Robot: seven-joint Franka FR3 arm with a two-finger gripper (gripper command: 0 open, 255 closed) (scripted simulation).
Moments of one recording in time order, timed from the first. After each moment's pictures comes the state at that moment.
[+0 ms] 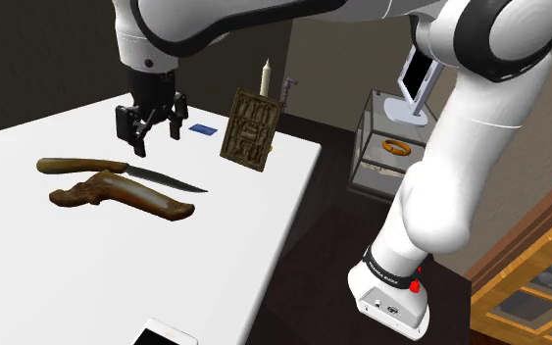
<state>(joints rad) 0.24 0.07 0.32 -1.82 -0.04 1.93 0.35</state>
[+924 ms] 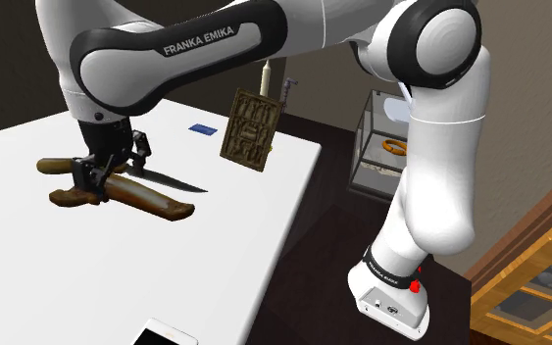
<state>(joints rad) 0.33 0.34 0.36 -1.66 -0.14 1.98 0.40</state>
